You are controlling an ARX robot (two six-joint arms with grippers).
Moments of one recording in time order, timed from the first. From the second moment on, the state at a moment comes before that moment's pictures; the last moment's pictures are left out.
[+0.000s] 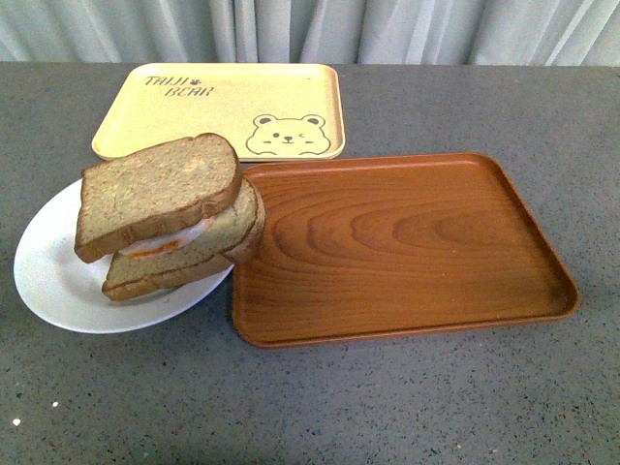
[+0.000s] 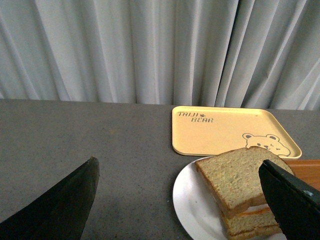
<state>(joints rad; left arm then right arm) 0.00 0.02 0.02 0.00 0.00 0.00 0.00 0.55 0.02 0.54 0.00 0.01</state>
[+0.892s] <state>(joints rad) 0.00 0.02 0.02 0.00 0.00 0.00 0.00 0.13 0.02 0.11 0.00 0.01</state>
